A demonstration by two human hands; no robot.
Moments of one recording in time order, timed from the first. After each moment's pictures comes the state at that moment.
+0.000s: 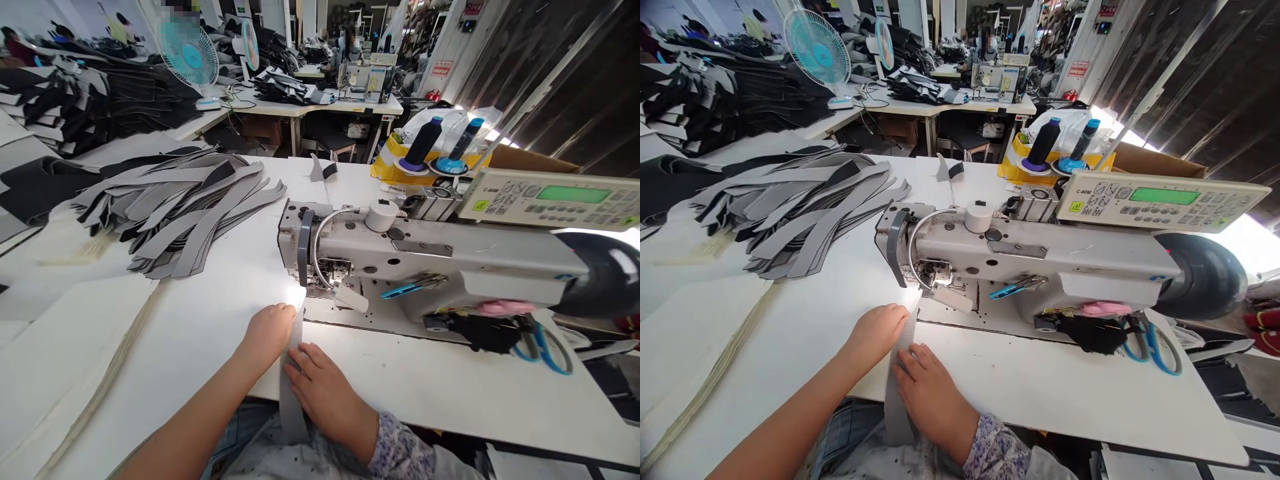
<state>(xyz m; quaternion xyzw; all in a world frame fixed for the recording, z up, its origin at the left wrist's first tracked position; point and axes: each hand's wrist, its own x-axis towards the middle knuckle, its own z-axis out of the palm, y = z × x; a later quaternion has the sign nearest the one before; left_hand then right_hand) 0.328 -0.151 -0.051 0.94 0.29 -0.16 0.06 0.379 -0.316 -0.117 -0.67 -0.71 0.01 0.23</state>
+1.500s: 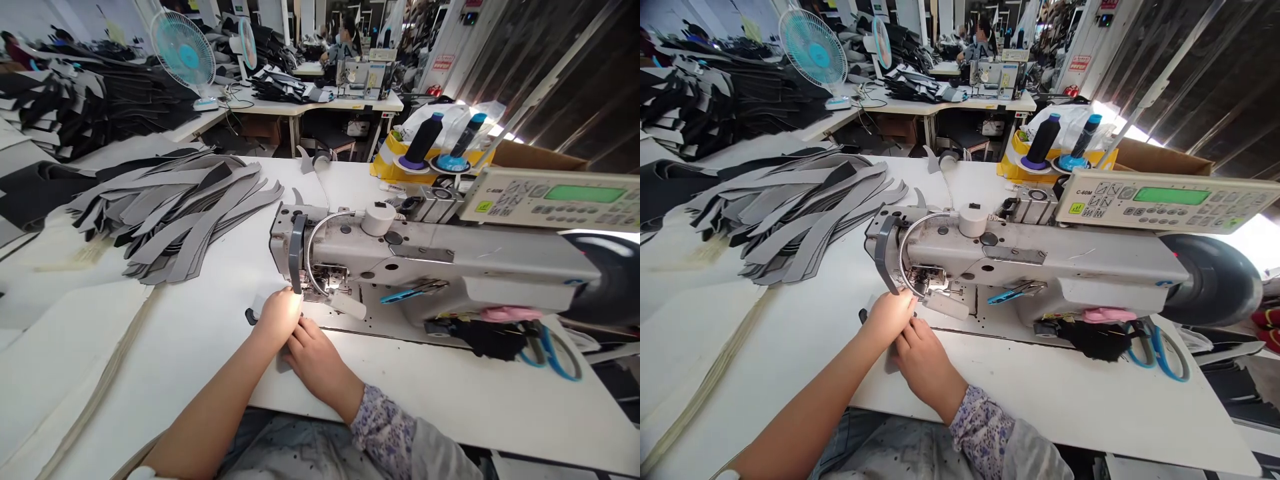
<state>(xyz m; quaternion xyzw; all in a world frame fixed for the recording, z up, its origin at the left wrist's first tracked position) 0.378 -0.138 -0.055 0.93 0.34 -0.11 0.07 0.407 -0.265 -0.110 -0.68 -0.69 0.02 0.24</state>
